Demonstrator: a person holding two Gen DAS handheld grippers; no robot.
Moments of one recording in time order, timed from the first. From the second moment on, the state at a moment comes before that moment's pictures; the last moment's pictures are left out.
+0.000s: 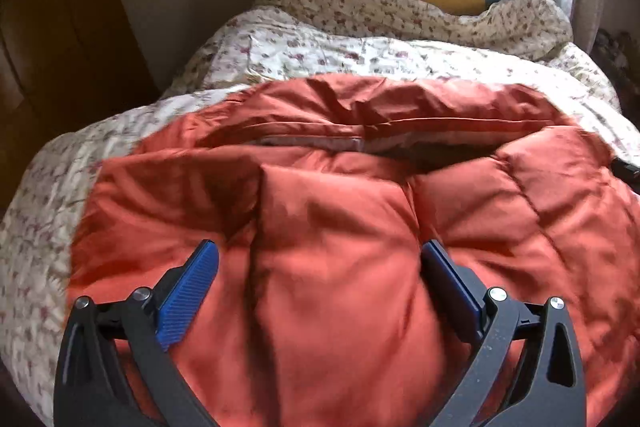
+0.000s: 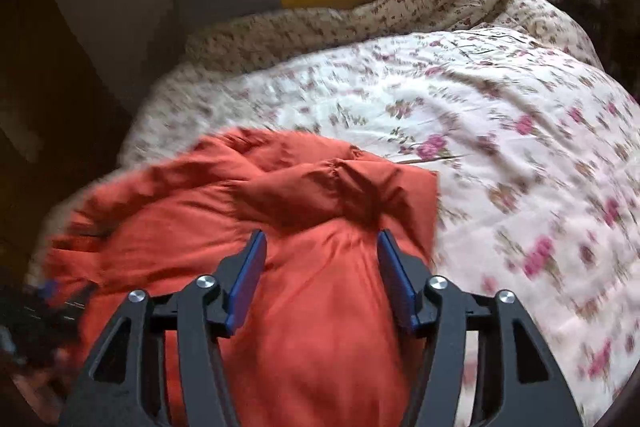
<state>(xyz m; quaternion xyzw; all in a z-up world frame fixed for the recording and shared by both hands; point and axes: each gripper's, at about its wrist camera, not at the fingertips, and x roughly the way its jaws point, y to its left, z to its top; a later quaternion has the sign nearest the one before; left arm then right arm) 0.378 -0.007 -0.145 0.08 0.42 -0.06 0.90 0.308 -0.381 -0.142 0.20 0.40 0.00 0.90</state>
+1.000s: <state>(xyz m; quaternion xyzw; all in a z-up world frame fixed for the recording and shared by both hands) 0.080 0.181 -0.158 -0.08 0.41 -0.07 0.91 -0.018 -0.341 -0.164 0.16 0.48 0.00 0.86</state>
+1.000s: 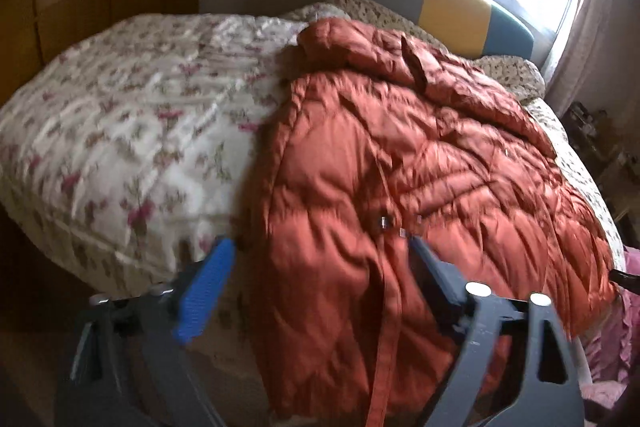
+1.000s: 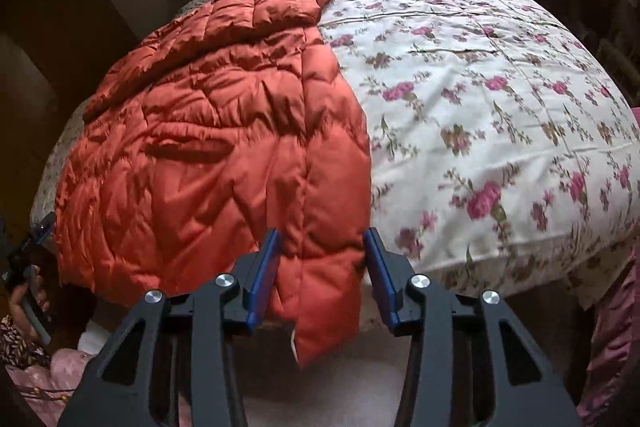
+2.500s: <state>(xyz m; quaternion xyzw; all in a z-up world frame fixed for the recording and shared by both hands) 0.198 0.143 -0.065 -0.13 0.31 -0.13 0.93 0.136 -0.341 -0.084 0.19 0.35 0.05 0.91</state>
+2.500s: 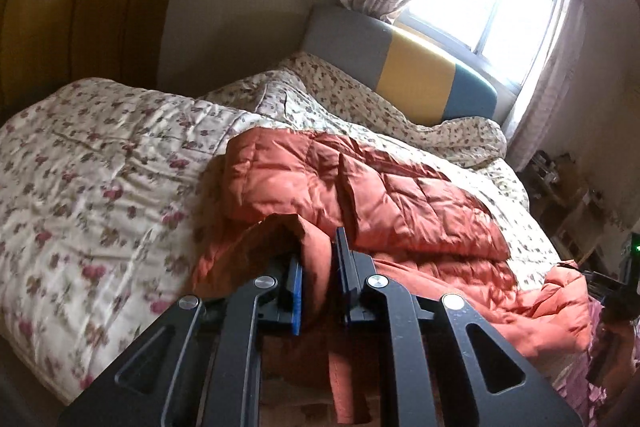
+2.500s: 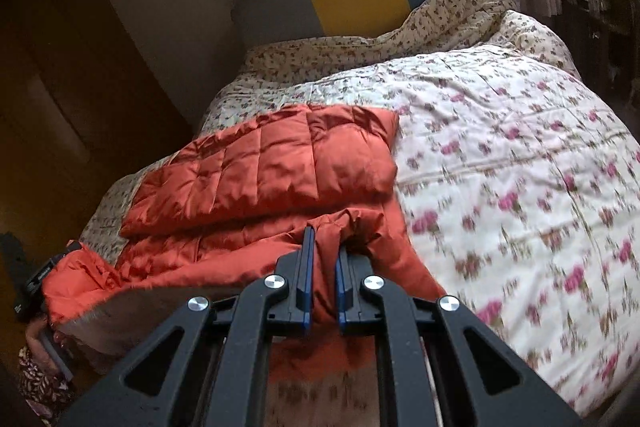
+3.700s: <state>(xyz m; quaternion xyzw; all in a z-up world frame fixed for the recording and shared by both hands) 0.247 0.164 -0.145 -0.18 0.34 -0.14 0.91 0.190 -0.408 -0.193 0.34 0.36 0.13 0.86</state>
